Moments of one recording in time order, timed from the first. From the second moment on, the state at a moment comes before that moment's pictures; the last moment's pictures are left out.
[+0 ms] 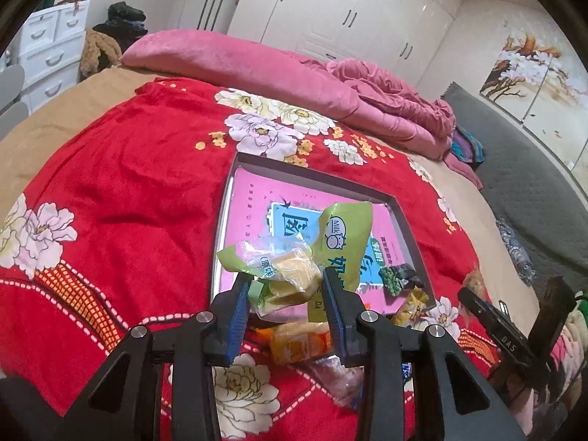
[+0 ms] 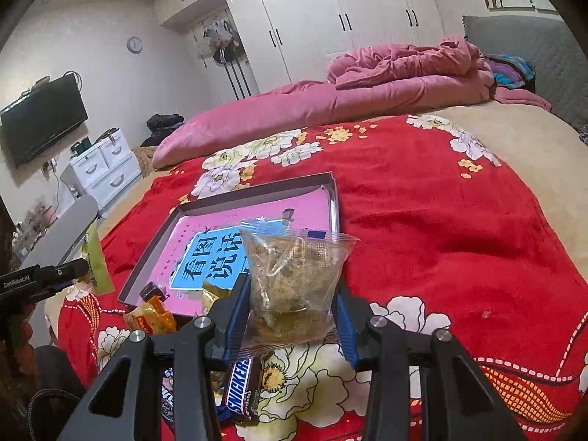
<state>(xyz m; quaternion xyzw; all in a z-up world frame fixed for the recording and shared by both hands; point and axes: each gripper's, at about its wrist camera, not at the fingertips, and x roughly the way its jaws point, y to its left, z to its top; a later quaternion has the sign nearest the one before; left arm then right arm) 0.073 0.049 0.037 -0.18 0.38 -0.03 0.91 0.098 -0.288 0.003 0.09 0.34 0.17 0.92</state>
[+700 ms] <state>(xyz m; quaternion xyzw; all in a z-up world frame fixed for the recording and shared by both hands) 0.106 0.024 0.022 -0.16 0.39 -0.04 0.90 0.114 -0.289 -0.001 0.09 0.34 0.16 0.92</state>
